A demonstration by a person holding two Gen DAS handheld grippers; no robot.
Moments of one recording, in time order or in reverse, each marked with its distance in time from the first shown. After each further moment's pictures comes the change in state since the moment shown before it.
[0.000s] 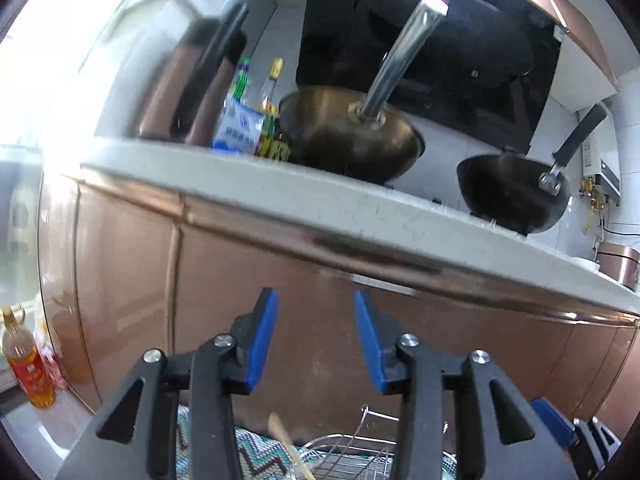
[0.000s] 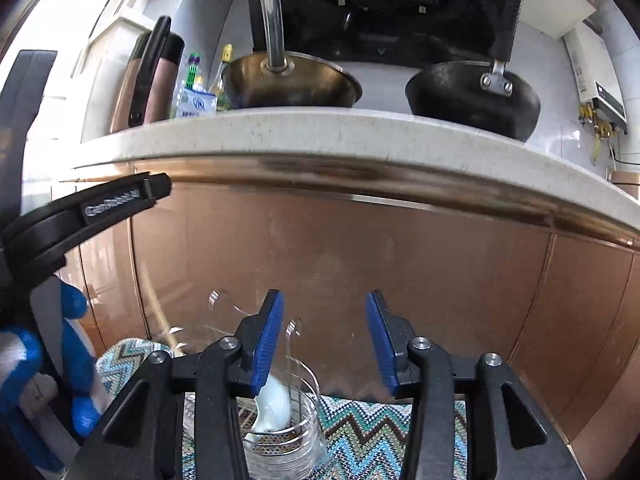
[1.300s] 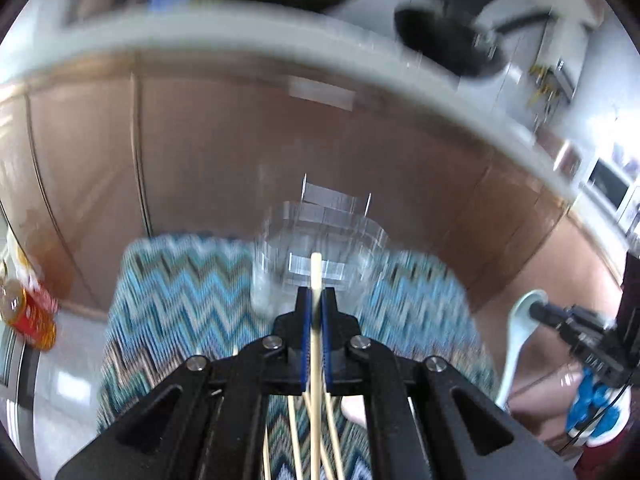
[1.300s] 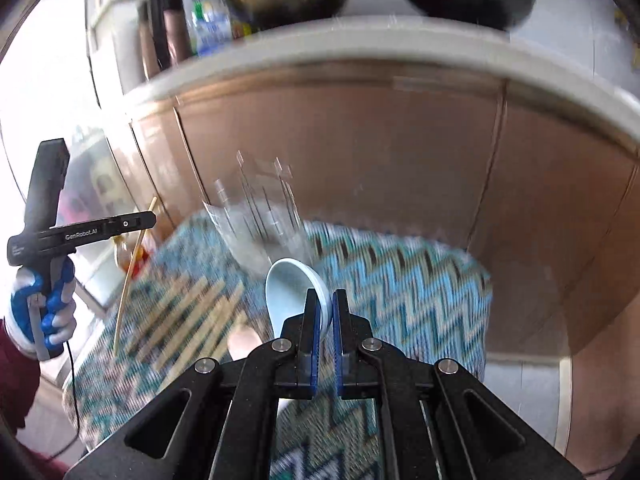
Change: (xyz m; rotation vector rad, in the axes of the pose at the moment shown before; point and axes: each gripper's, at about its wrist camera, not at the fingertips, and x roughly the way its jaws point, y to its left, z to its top) left arm -0.082 0.016 -0.016 0.055 0.636 -0.266; right arm -0.098 -0.104 0.007 0.078 0.459 0.265
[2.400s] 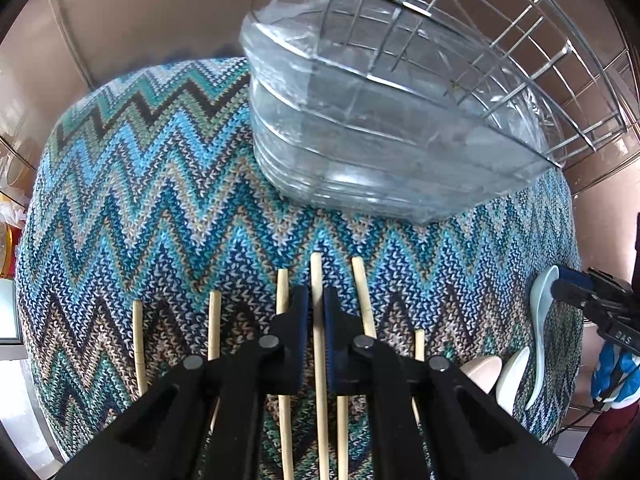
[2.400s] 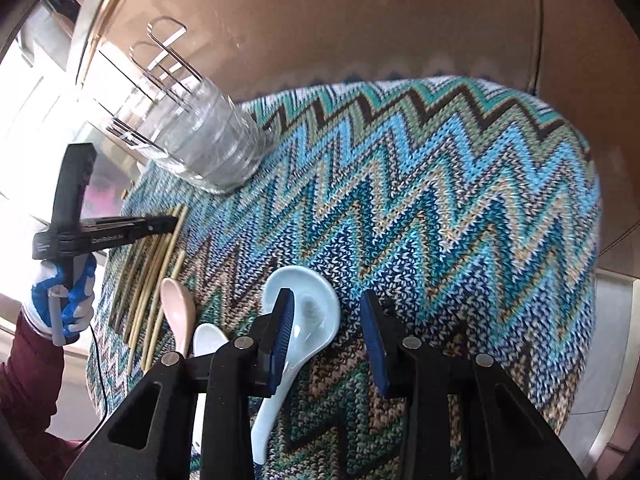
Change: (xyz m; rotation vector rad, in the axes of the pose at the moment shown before) left arm 0.230 0.056 -0.059 -0.034 0.623 0.136; right arm 0.195 -0.089 -0.078 0.190 0.521 0.214
